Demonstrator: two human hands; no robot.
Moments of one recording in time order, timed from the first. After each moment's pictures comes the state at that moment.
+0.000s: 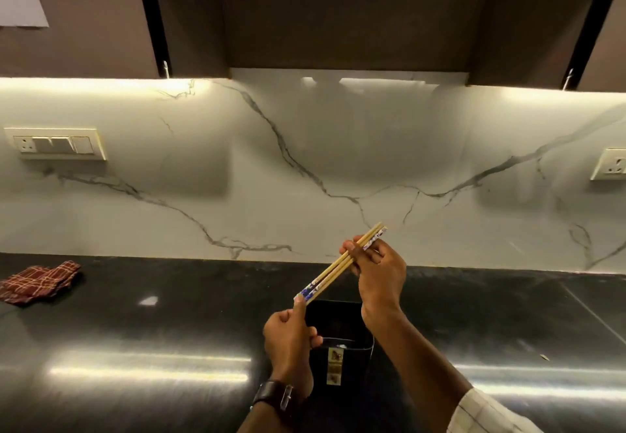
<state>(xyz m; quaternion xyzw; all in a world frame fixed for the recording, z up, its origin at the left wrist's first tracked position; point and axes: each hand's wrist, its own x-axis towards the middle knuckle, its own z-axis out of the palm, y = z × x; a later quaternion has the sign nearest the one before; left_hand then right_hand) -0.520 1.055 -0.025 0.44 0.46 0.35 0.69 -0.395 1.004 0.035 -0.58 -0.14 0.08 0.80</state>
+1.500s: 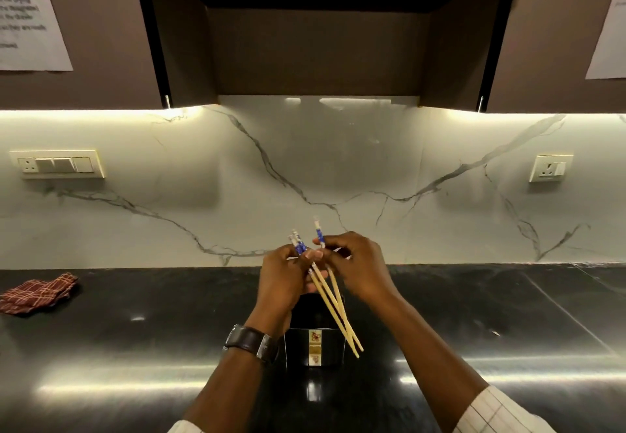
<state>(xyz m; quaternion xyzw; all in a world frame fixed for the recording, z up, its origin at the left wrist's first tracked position) -0.553 1.019 0.089 0.63 0.22 0.32 0.67 -0.447 0.914 0.106 -0.76 -0.44 -0.05 0.48</state>
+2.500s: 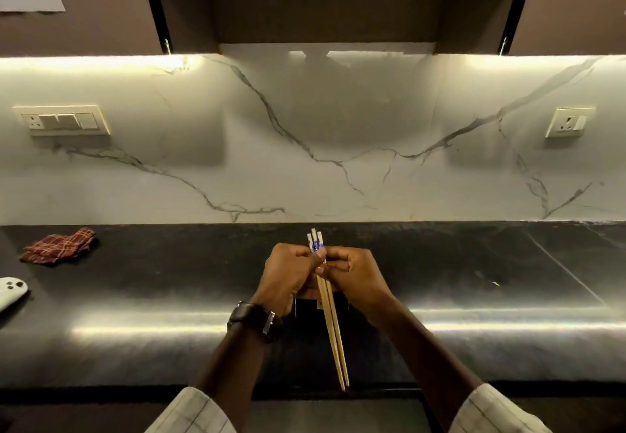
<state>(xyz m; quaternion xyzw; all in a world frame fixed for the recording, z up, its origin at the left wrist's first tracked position) -0.588 1.001 0.050 0.66 0.31 0.20 0.65 -0.489 0.892 0.022 -0.65 -0.39 0.21 0.61</state>
